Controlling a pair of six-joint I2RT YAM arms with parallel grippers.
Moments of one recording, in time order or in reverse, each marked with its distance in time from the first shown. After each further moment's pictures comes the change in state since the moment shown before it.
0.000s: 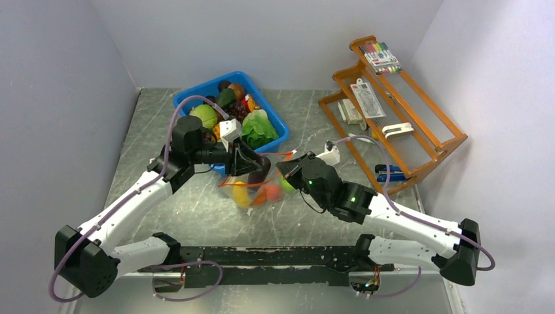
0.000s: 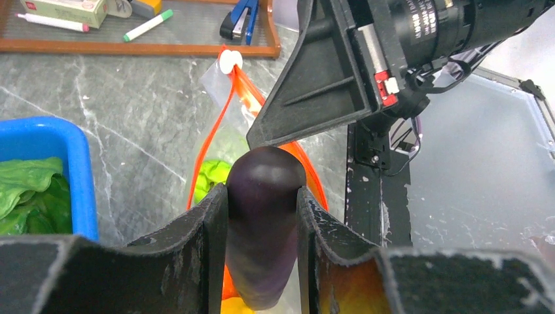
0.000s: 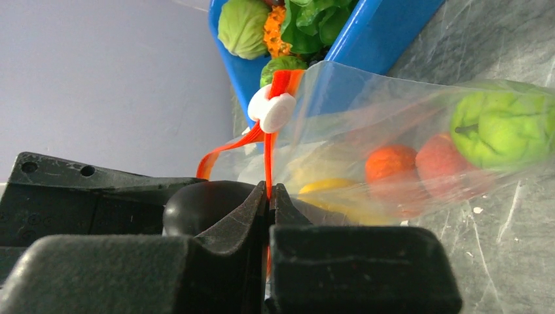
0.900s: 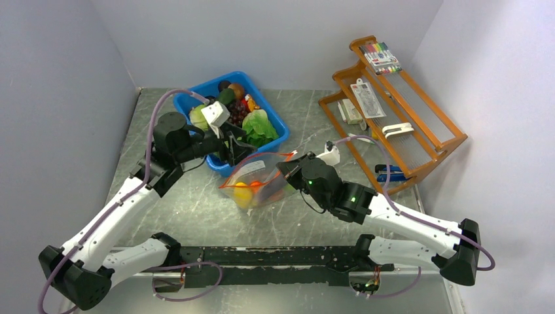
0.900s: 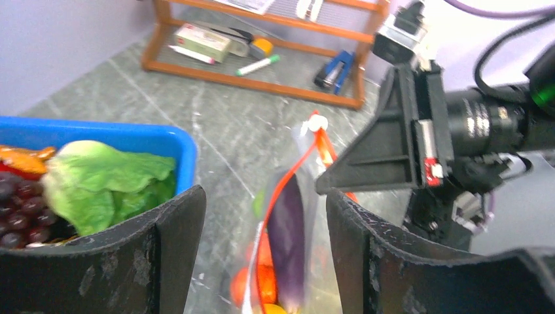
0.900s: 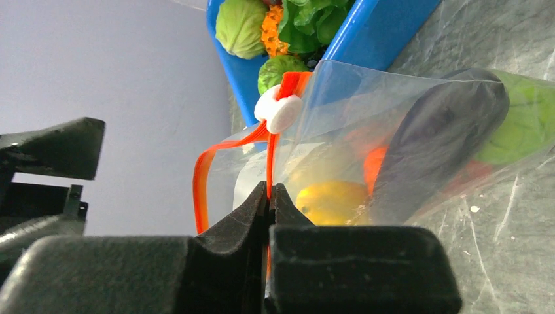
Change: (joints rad) left arm -0.010 -0.088 0.106 -0.092 -0.317 -0.058; right arm 0.000 -0.001 0.000 -0.006 -0.002 0.000
